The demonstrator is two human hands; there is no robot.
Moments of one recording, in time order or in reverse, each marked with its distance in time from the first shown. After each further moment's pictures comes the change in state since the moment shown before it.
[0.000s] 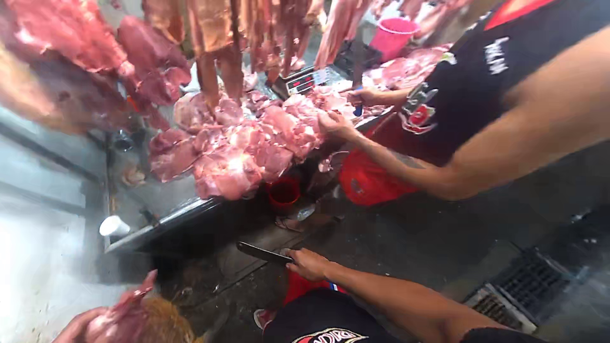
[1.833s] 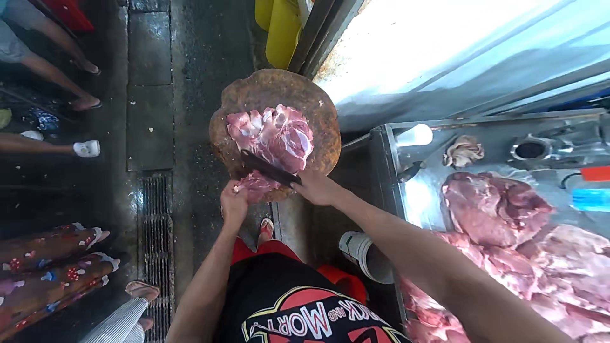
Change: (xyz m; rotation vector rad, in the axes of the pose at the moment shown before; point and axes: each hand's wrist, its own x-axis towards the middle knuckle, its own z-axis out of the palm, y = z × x) left_hand -0.242 -0.141 0.294 -0.856 1.742 -1.094; right_hand 0.081 -0.427 0.197 -1.272 -0.687 -0.948
